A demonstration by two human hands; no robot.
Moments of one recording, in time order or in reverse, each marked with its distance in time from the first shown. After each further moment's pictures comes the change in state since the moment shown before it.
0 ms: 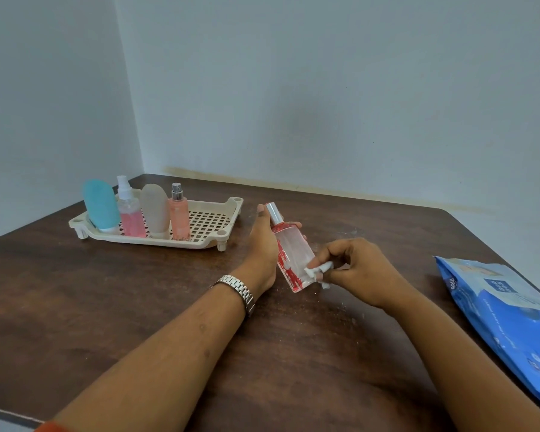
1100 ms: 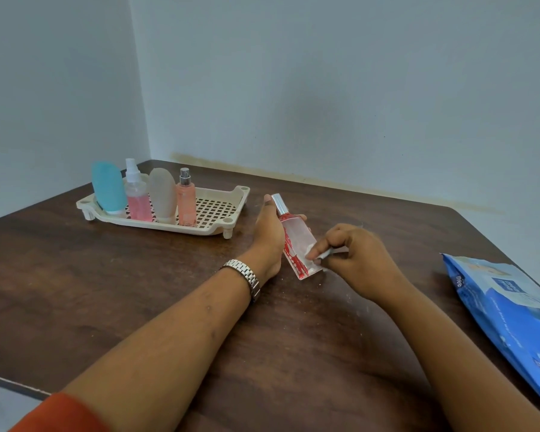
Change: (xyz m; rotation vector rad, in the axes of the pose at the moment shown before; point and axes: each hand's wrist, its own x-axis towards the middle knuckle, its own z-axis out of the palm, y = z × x) left_hand -0.005 0.005 0.004 0.046 0.081 0.020; right_hand 0.001 -0.012 0.009 -0.141 0.099 -0.090
